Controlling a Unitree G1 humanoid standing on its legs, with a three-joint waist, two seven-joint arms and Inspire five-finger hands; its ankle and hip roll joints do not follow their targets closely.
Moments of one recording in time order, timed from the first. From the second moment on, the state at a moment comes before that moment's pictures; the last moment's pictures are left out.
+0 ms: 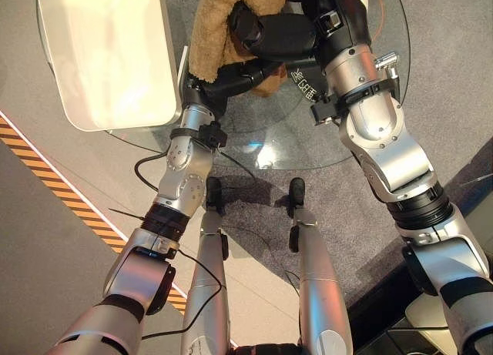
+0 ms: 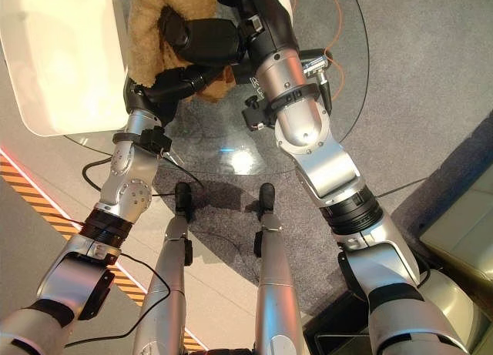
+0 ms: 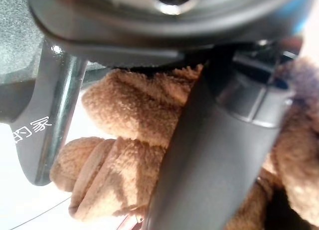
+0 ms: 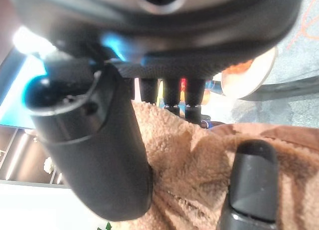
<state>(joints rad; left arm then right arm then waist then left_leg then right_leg) -0.87 0.32 -0.26 0.42 -0.89 -0.29 0.05 -1.03 -0.51 0.38 -0.03 0.27 0.08 -0.22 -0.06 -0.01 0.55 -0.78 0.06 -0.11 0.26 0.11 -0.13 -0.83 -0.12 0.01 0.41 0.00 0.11</state>
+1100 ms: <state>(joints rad) -0.87 0.32 -0.26 0.42 -0.94 -0.29 0.03 -1.03 -0.50 0.38 -0.03 0.28 0.08 -0.22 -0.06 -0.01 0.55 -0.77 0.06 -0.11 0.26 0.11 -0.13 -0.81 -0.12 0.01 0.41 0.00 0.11</state>
